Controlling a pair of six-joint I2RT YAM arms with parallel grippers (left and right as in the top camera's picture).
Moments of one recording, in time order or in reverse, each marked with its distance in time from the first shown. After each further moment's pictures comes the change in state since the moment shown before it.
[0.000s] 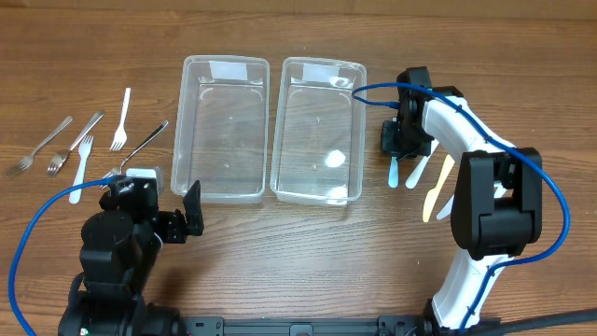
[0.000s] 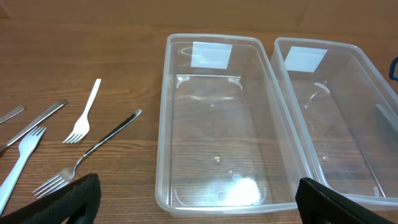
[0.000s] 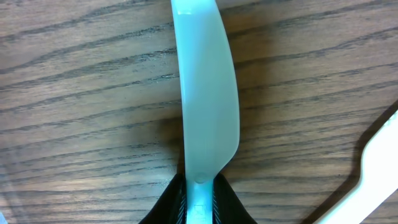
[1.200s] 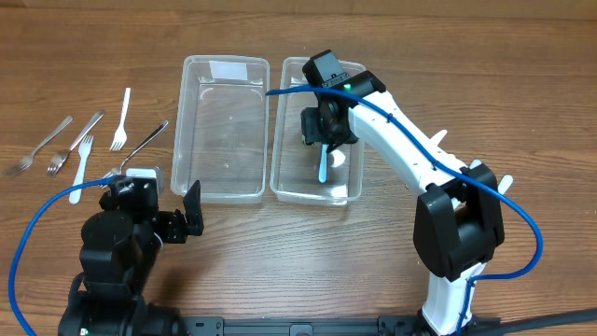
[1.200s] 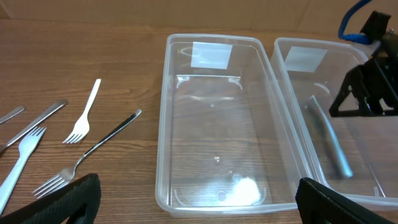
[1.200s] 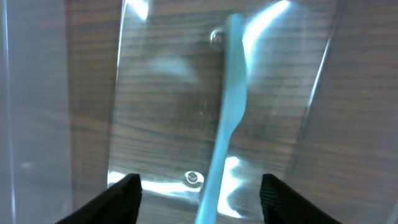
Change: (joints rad) left arm 0.000 0.000 0.000 0.001 0.000 0.000; right arm 0.393 -0.035 0.260 -0.138 0.005 0.182
